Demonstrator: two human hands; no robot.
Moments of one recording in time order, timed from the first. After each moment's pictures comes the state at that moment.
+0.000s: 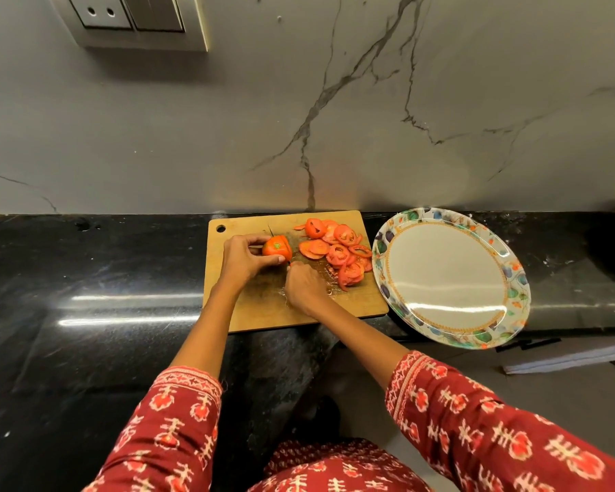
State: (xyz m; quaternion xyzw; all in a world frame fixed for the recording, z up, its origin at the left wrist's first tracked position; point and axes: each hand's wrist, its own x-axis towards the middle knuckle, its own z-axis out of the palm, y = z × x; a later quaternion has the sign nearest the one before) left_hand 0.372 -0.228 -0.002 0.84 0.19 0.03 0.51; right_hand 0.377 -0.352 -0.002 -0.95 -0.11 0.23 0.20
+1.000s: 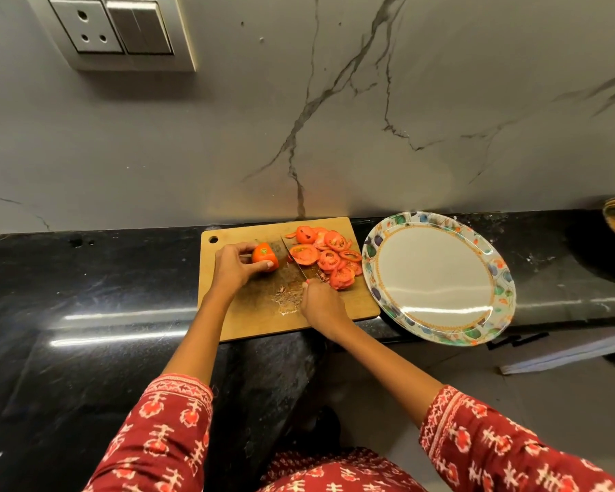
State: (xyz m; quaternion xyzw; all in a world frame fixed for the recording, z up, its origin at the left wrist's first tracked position) left_hand 0.372 -0.226 -0.001 0.84 0.20 0.01 0.50; right_hand 0.358 -0.397 -0.009 -0.96 -0.11 0.15 0.23
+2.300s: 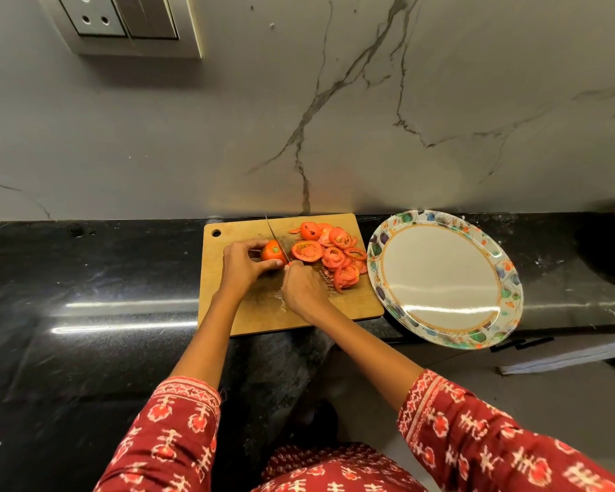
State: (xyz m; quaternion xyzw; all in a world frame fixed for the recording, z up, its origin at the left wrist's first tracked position) left_hand 0.371 -0.235 -0.008 0.86 0.17 0.06 0.48; right_hand 0.367 -0.359 0.016 -0.95 -0.09 0.18 0.24
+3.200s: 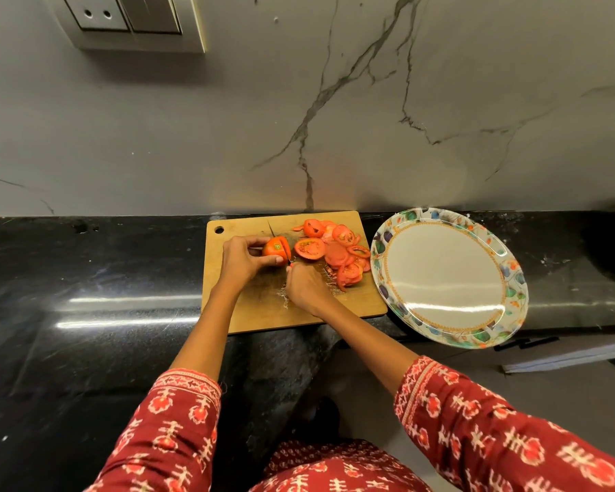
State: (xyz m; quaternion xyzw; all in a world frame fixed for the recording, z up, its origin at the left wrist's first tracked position) left_hand 0.372 -0.231 0.001 0.86 0.18 0.03 0.48; right_hand 0.378 -0.359 -0.003 -0.93 -0.12 0.23 0.25
